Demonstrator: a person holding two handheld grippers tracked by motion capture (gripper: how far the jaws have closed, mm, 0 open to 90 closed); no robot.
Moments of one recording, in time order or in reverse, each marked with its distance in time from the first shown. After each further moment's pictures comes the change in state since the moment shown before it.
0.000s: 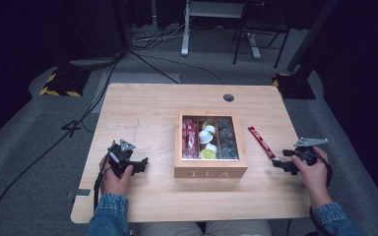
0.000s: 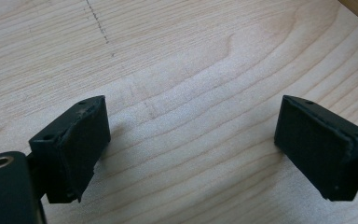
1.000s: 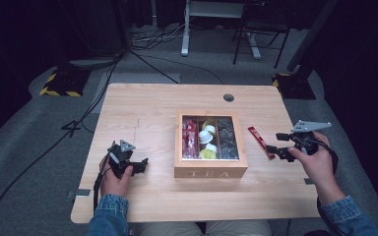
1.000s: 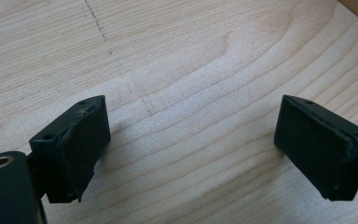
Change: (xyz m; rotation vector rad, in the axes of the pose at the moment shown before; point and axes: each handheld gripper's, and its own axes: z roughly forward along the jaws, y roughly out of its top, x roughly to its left) left arm -0.001 -0.001 -0.001 0.002 -0.003 0.004; right arm 0.054 0.079 -0.043 -0.096 0.015 -0.126
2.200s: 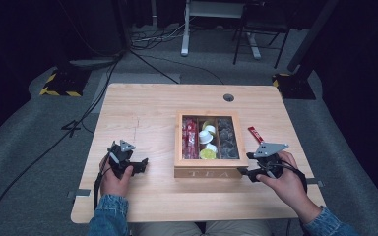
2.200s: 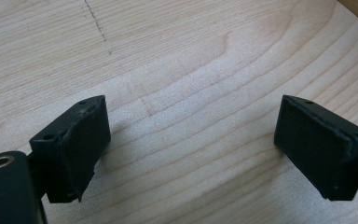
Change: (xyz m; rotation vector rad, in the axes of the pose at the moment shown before) left arm 0.000 0.000 0.000 0.000 0.001 0.003; right arm 0.093 -0.011 0.053 0.108 0.054 -0.224
